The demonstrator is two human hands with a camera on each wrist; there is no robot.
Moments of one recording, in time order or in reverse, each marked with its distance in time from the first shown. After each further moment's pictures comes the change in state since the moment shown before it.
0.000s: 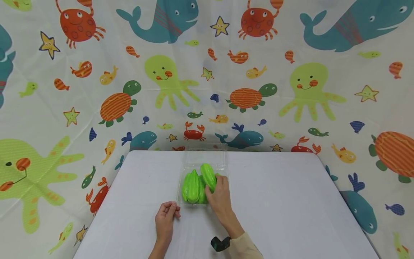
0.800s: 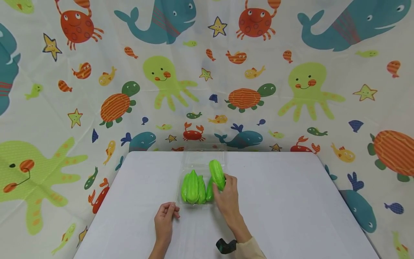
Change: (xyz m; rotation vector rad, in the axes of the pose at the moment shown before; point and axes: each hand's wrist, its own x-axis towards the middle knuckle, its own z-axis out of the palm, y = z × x) left_hand -0.001 0.001 0.003 0.019 0.028 -0.007; right_hand 0.001 0.009 -0.029 0.049 0.076 0.063
